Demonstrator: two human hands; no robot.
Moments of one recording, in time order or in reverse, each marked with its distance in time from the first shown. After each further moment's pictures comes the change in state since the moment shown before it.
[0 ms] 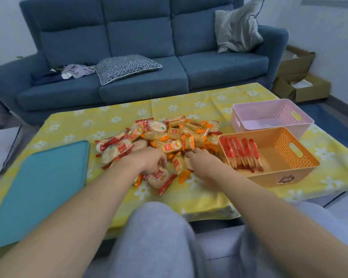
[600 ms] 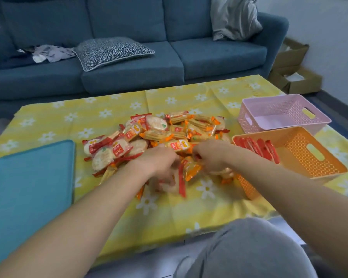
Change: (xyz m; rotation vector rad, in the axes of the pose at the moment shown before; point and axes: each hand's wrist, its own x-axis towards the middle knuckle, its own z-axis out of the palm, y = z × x) left_hand 0.057 -0.022 0.011 0.067 0.096 0.247; right_hand 0.034 -0.013 -0.049 -0.249 -0.102 -0.024
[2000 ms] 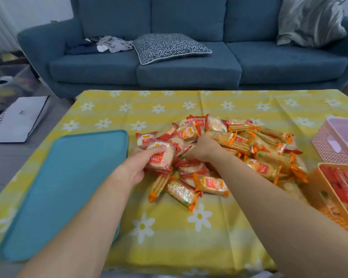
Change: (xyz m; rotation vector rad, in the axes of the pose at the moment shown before) left_hand -0.066 -0.175 0.072 -1.869 0.555 -0.668; right_hand 0.131 -0.146 -0.032 0.816 0.015 0.266
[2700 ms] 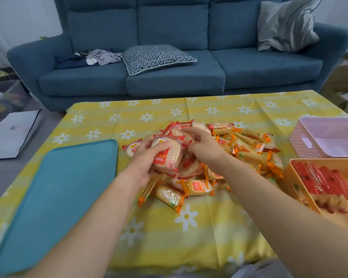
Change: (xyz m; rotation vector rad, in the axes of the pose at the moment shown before) left_hand -0.056 0.023 0.061 -0.084 -0.155 0.162; right_hand -0.048 0.028 -0.034 0.563 0.048 -0.281
